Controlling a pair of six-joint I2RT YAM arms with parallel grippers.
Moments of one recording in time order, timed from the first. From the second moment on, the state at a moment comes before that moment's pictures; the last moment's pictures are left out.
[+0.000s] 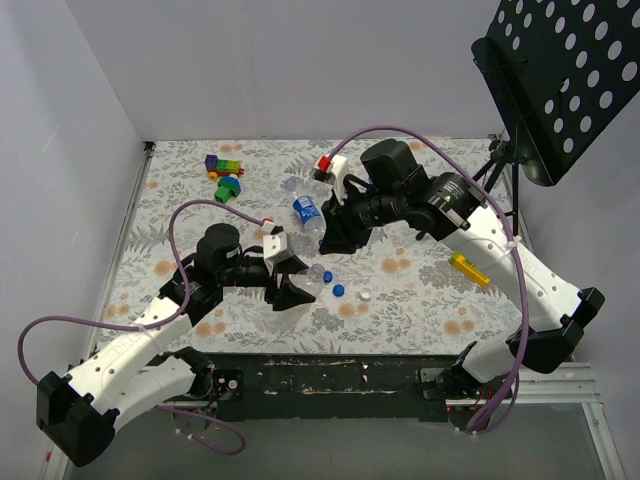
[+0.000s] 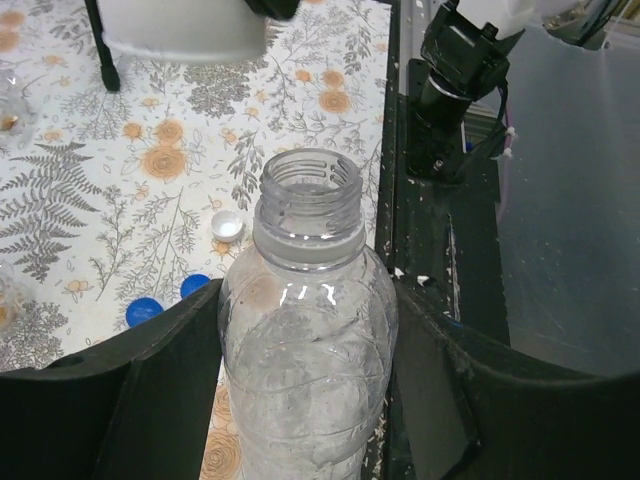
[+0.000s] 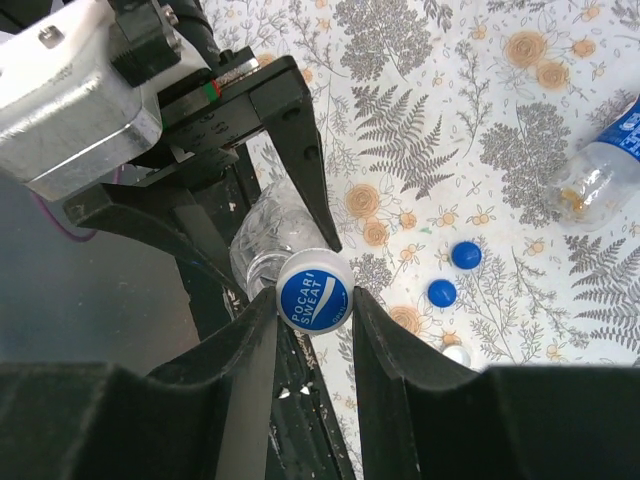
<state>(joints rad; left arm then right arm) -0.62 0.88 0.70 -0.12 0.84 0.09 0.87 1.46 1.77 -1.00 -0.47 -0.03</state>
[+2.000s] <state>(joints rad) -0.56 1.03 0.86 -0.22 1.04 0.26 0.87 1.40 1.65 -1.01 -0.64 -0.27</state>
